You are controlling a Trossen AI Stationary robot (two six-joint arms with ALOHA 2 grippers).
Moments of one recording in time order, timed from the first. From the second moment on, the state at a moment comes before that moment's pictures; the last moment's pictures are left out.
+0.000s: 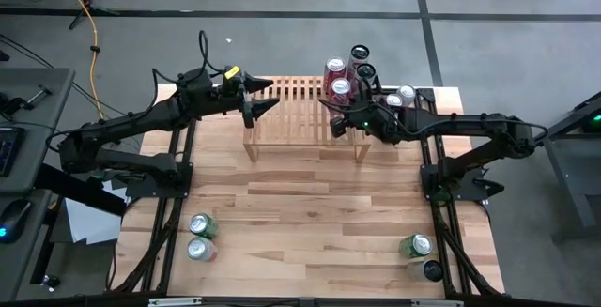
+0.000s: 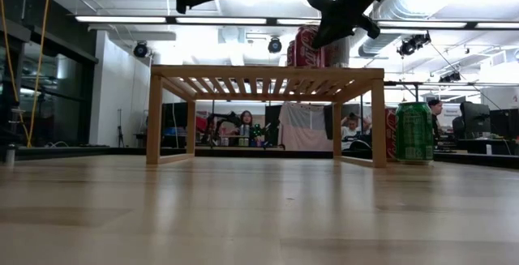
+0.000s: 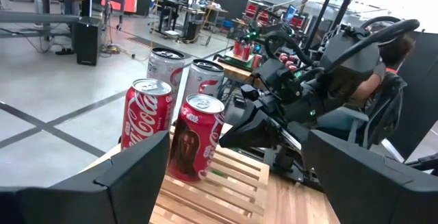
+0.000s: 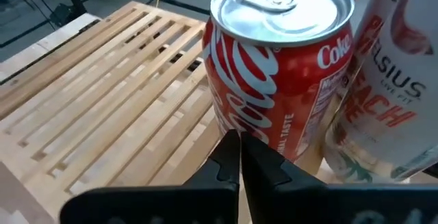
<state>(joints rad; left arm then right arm) 0.43 1.07 0.92 0.13 0.14 -0.25 -0.16 1.34 1.11 -0.43 0.61 0.57</state>
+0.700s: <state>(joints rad) 0.43 1.07 0.92 0.13 0.14 -0.25 -0.18 1.34 1.11 -0.39 0.65 0.57</state>
